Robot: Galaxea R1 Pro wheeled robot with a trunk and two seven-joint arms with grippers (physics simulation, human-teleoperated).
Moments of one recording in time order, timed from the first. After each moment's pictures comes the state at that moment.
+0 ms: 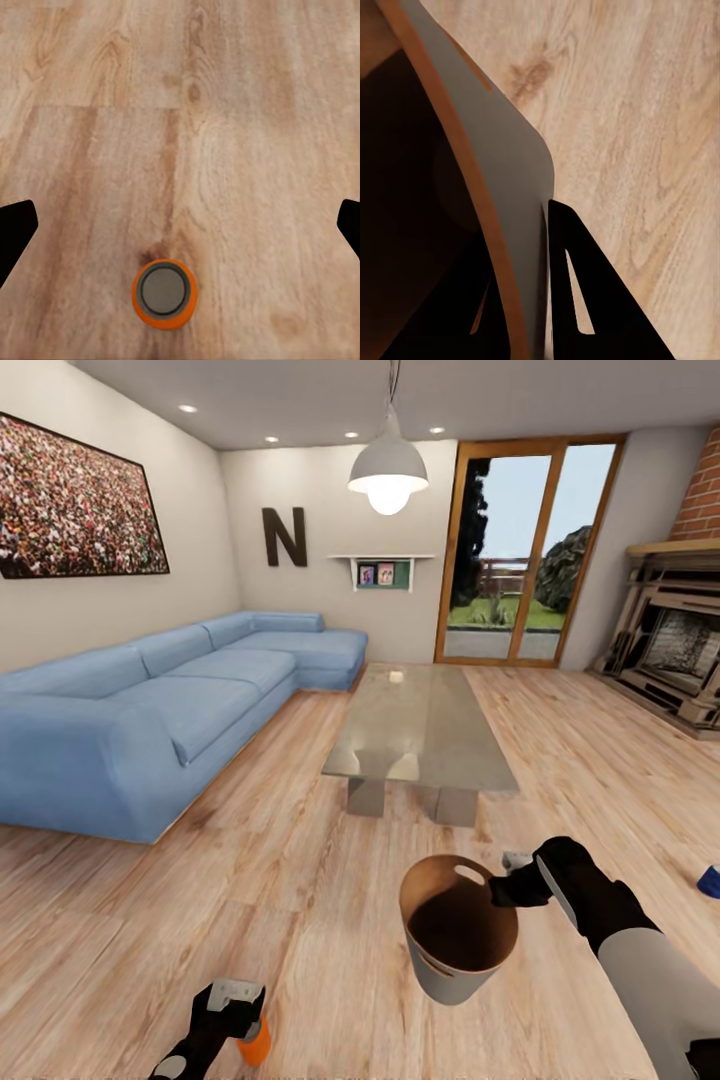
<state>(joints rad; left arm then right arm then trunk) -0.46 0.05 -0.14 -0.21 0.08 -0.39 -0.06 -0.78 -0.22 0.10 -0.75 0.06 1.04 0.48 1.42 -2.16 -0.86</state>
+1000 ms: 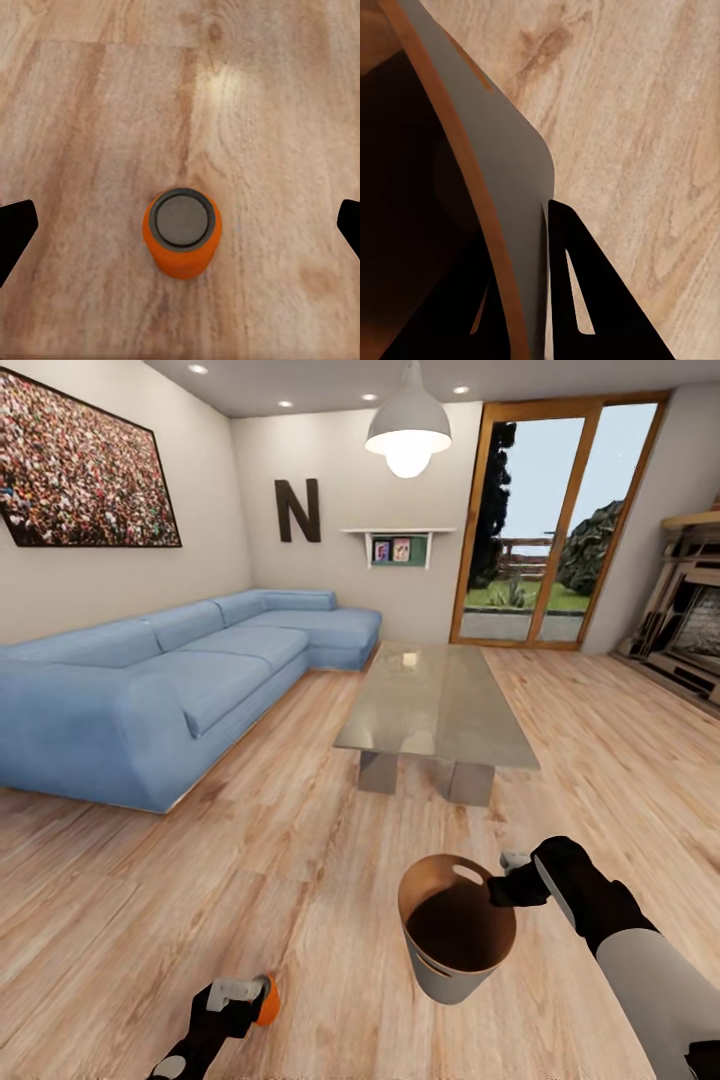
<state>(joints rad) -0.46 0.05 -0.14 -0.21 0.08 -0.39 -0.06 -0.77 -0.22 0.11 -0.76 0.06 1.04 0.47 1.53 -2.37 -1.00</state>
